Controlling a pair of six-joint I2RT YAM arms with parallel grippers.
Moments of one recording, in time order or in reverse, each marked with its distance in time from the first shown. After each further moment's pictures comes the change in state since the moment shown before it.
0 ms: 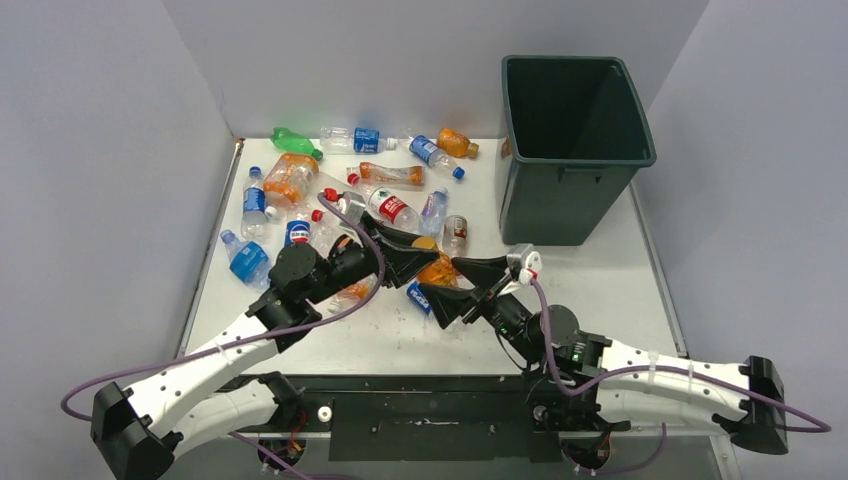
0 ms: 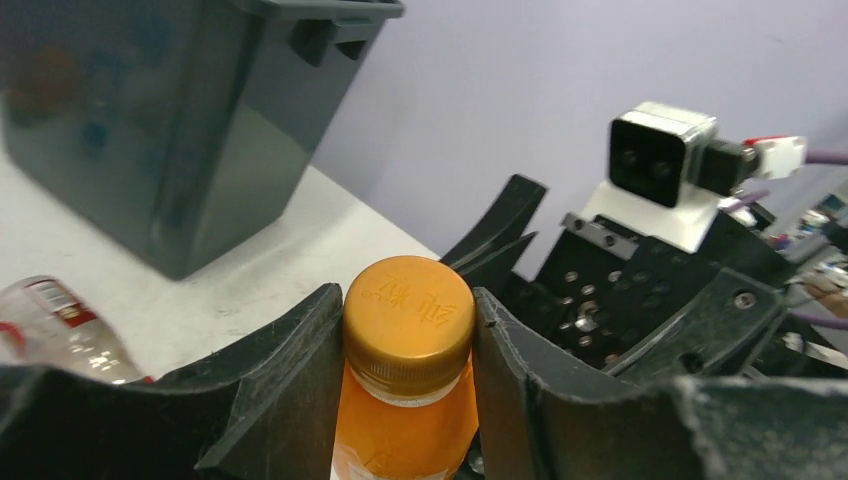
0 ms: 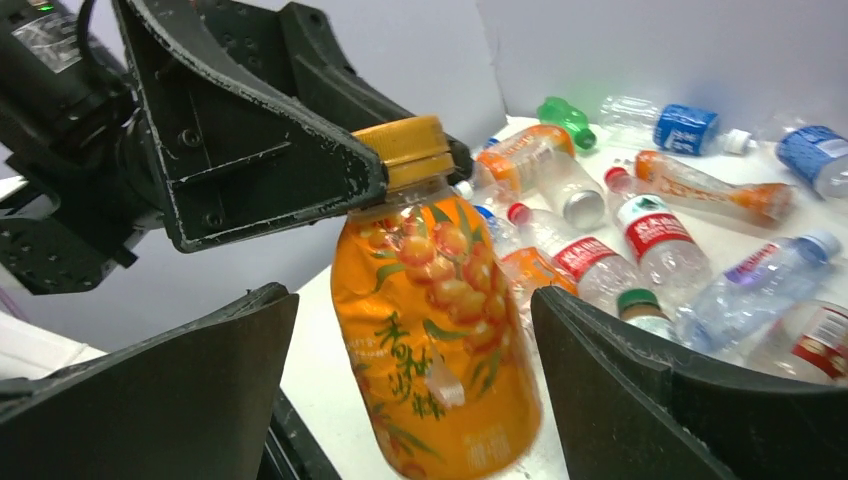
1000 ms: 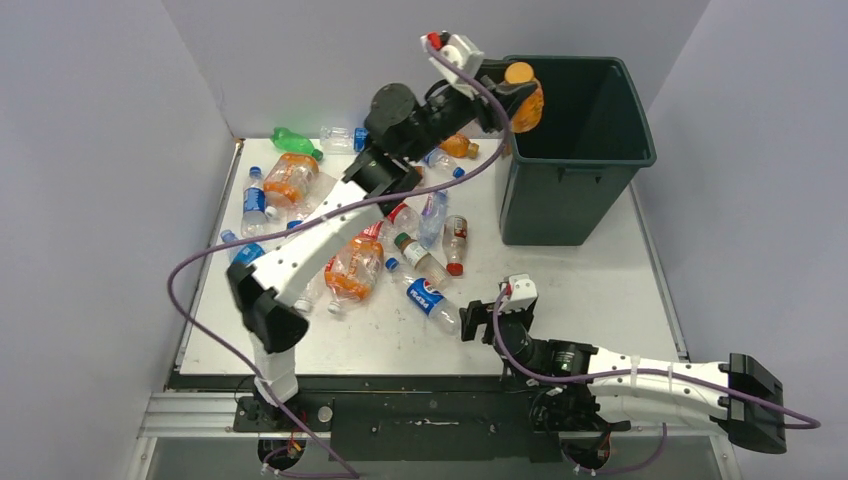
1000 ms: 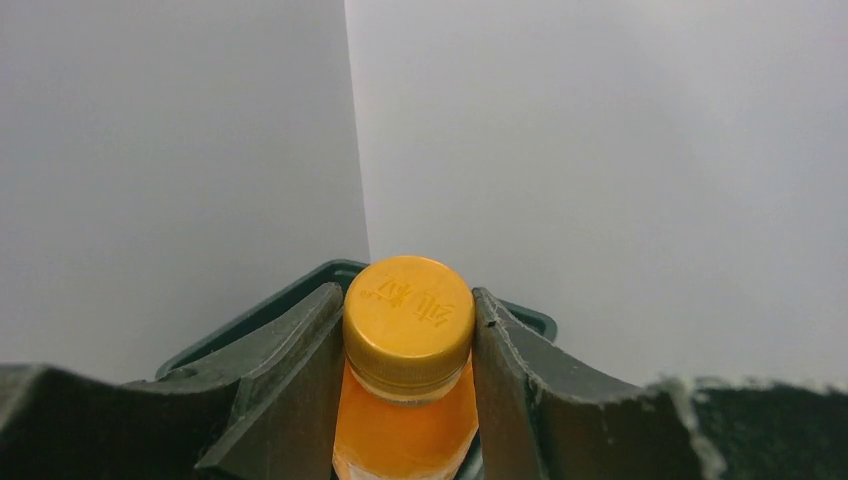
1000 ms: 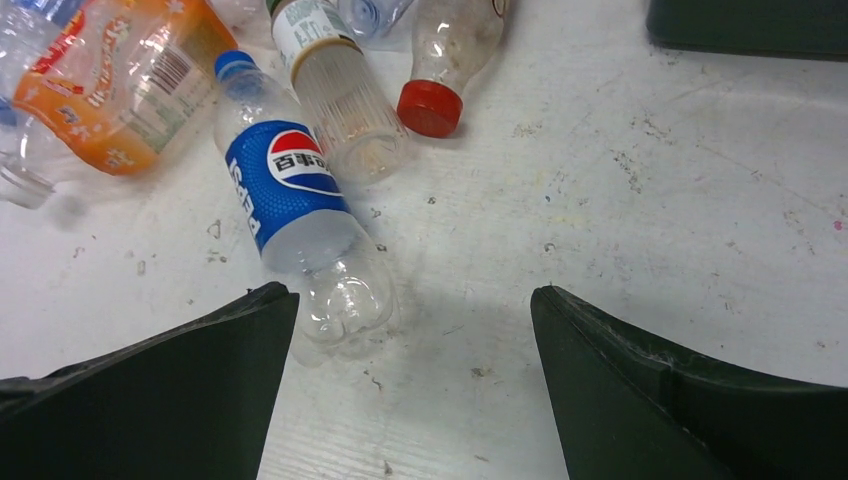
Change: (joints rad) left arm -0.011 0.840 1.269 -0.177 -0.121 0.520; right arm -0.009 -0.032 -0.155 -0.649 0.417 0.347
